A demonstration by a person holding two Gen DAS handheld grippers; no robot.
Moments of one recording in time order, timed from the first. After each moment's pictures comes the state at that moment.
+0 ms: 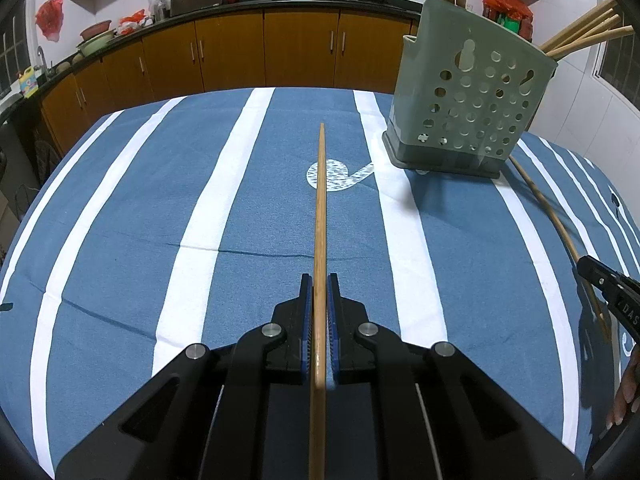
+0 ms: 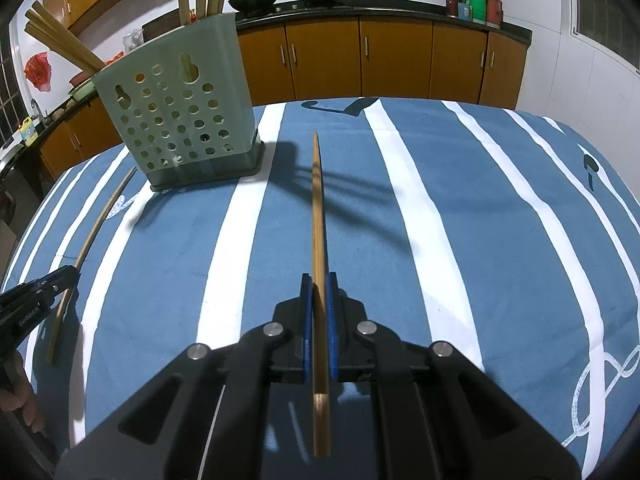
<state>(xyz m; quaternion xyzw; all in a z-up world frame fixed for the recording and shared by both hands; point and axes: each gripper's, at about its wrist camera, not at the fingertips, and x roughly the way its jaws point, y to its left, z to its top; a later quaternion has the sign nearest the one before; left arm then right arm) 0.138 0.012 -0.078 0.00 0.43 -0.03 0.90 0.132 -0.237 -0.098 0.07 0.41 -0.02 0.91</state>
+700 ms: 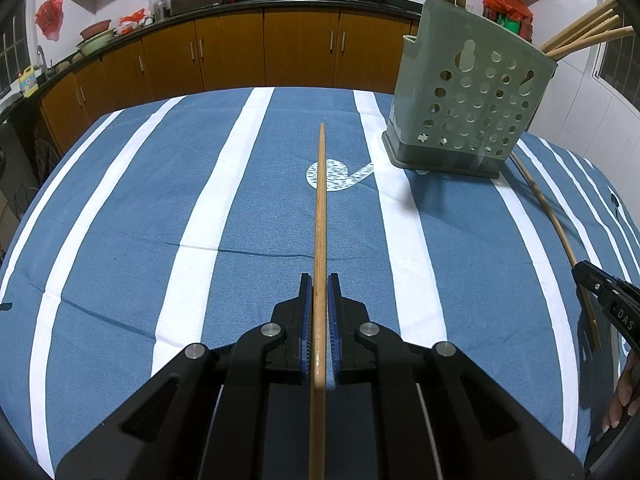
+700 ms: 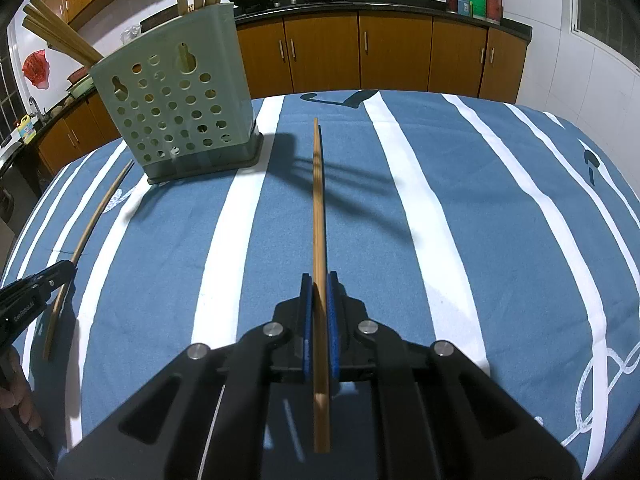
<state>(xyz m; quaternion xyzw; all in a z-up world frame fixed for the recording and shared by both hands) 0.138 0.011 -0.078 0.00 0.43 -0.03 0.90 0.133 -0.236 -0.104 0.07 0.42 -0.02 0.91</state>
